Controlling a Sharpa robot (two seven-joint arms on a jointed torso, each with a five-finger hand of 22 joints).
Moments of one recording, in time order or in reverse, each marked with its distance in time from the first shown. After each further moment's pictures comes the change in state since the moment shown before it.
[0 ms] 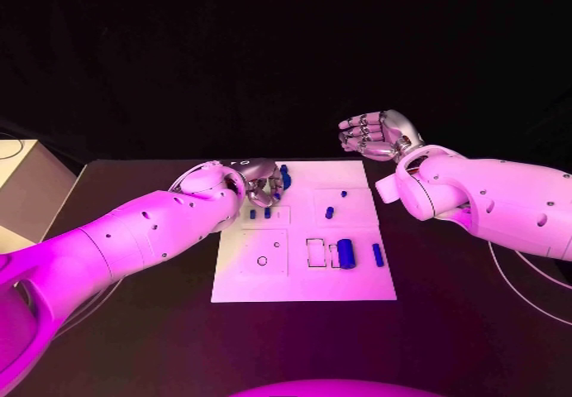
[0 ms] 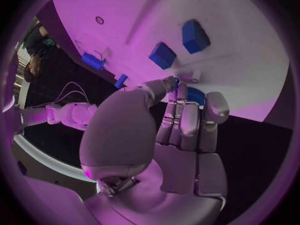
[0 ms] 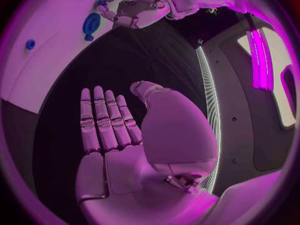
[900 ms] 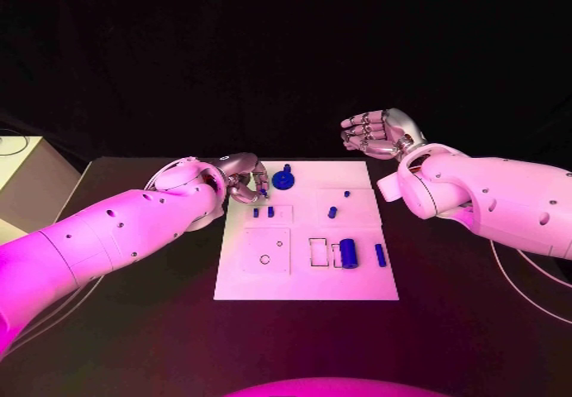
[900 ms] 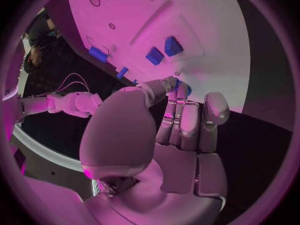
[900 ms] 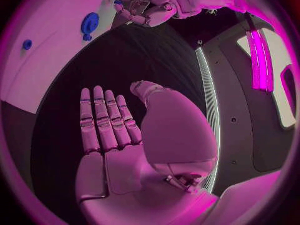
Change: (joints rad) left arm 0.000 -0.117 0.021 0.102 0.070 0.010 -0.013; left_hand -0.004 0.004 -0.003 -0.003 -0.002 0.005 -0.002 -0.005 -0.002 0.007 0.000 -0.011 -0.003 0.004 -0.004 0.004 0.003 0.000 0.007 0.000 0.004 0.005; right arm 0.000 -0.004 0.000 -0.004 0.000 0.002 -0.001; right_hand 0.000 0.000 0.000 0.000 0.000 0.000 0.000 0.000 0.000 0.000 0.000 0.000 0.000 0.000 0.000 0.000 0.000 0.000 0.000 0.000 0.000 0.000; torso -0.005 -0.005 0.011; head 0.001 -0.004
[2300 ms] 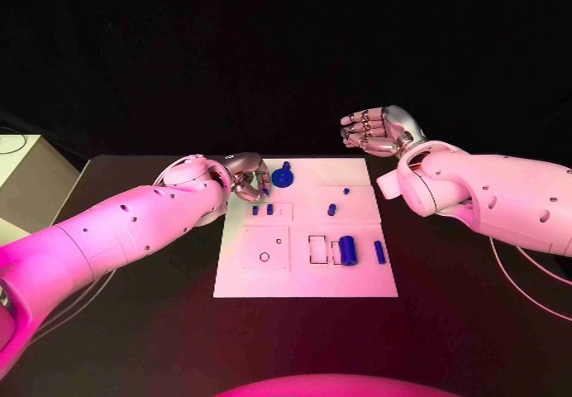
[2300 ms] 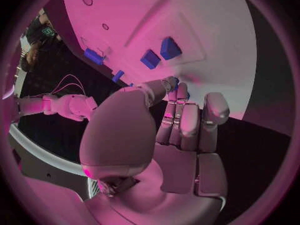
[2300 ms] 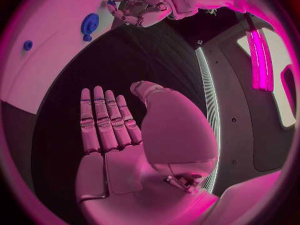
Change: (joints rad) left arm 0.000 0.060 -0.001 -0.080 -0.007 0.035 -0.008; left_hand 0.000 0.000 0.000 0.000 -0.001 0.006 0.000 -0.006 -0.002 0.007 0.000 -0.010 -0.002 0.000 0.000 0.000 -0.006 0.000 0.000 0.000 0.000 -0.001; right arm 0.000 0.000 0.000 0.002 0.000 0.002 -0.001; right_hand 0.000 0.000 0.000 0.000 0.000 0.000 0.000 0.000 0.000 0.000 0.000 0.000 0.000 0.000 0.000 0.000 0.000 0.000 0.000 0.000 0.000 0.000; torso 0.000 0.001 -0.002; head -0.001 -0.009
